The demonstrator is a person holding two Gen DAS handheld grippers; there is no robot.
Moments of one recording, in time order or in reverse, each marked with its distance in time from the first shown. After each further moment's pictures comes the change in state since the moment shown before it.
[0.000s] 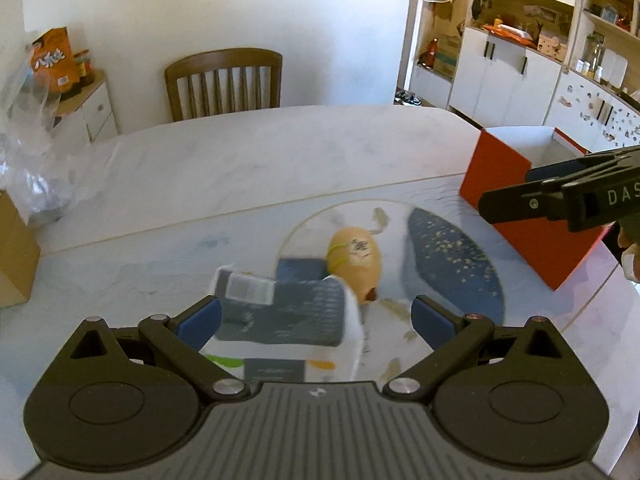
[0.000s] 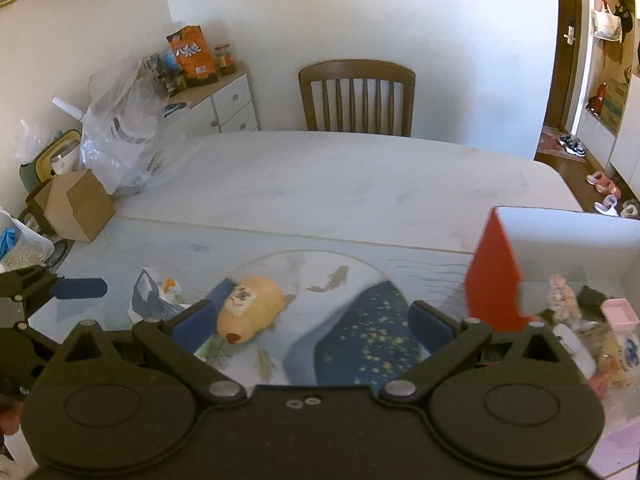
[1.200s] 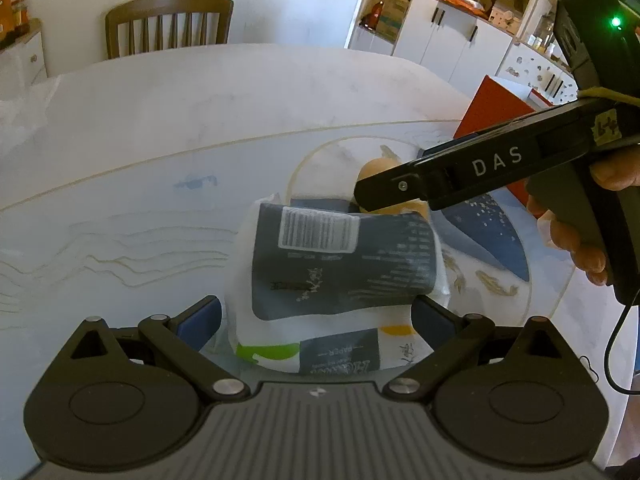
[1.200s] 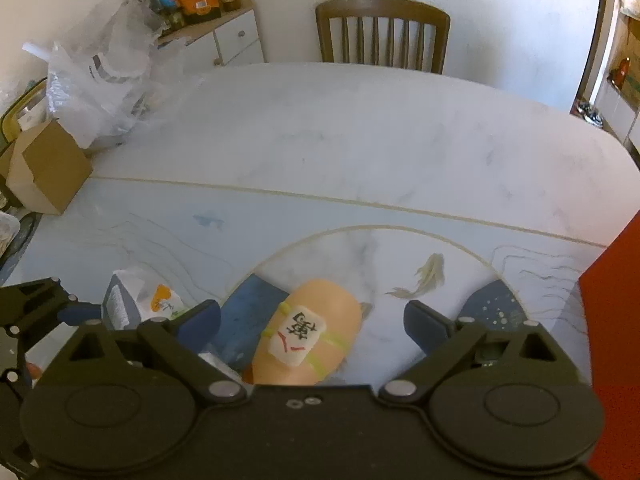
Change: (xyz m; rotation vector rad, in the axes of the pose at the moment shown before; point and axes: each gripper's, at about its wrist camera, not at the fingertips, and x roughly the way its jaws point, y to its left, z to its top) left arm 0.075 0.068 -0.023 0.031 0.134 -0.253; right arm 0.127 0.056 0.013 -0.003 0.174 -0.005
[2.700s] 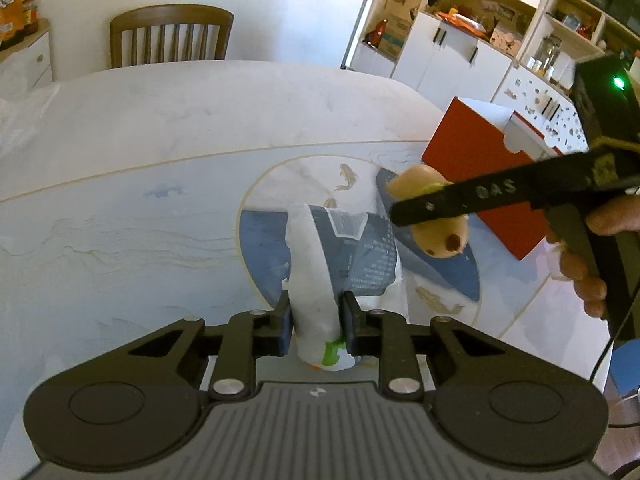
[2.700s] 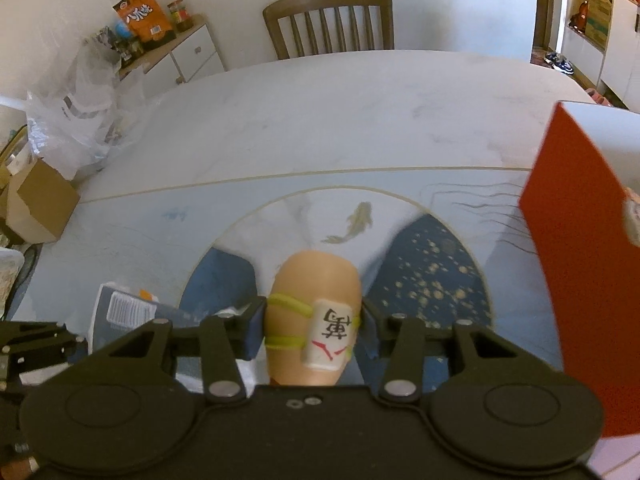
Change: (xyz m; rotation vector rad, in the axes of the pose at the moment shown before) left arm -0.027 -0.041 0.002 -0.055 -0.058 -0.005; right arm -0.036 -0.047 -0.033 0.169 0.000 0.008
